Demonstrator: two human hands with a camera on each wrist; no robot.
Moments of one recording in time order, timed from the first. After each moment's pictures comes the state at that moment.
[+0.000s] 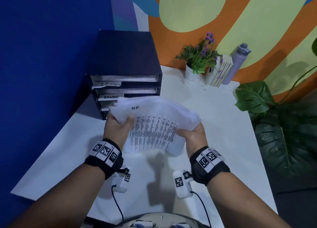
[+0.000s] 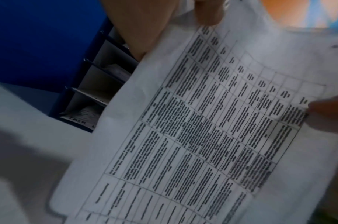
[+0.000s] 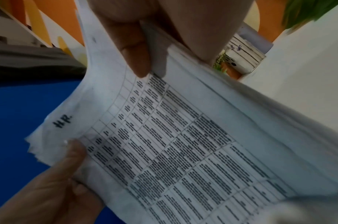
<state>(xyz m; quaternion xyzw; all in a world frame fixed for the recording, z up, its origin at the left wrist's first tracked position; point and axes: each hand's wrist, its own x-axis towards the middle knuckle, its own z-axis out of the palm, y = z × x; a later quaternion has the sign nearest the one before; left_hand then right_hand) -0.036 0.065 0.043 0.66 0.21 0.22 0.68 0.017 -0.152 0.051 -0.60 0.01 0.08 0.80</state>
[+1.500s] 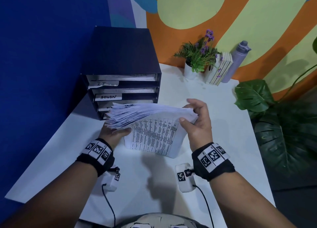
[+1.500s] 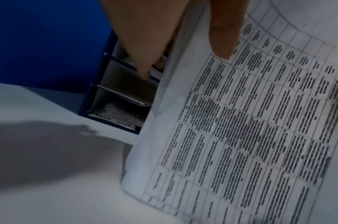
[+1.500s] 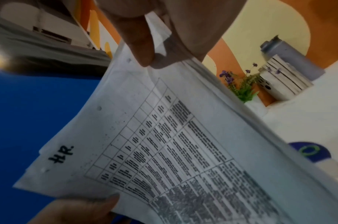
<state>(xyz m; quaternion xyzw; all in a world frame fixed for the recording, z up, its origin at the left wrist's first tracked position) -0.034 0.085 0.035 0.67 0.28 0.04 0.69 0.023 -0.152 0.083 -0.65 -0.12 -0.01 0.75</state>
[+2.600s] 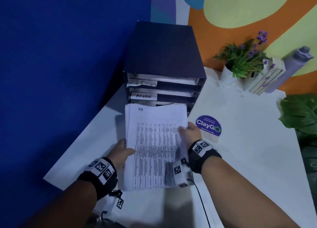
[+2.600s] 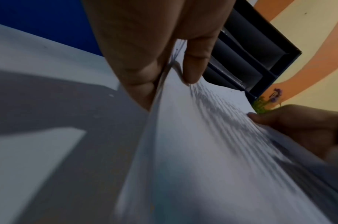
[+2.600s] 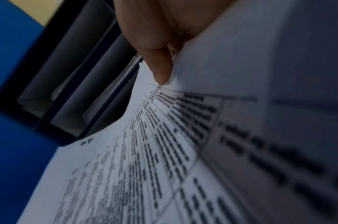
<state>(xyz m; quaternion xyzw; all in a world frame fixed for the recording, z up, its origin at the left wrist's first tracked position) -0.082 0.159 -0.039 0.62 0.38 -0.12 0.68 0.082 -0.043 -0.036 -0.80 0.10 0.20 0.56</state>
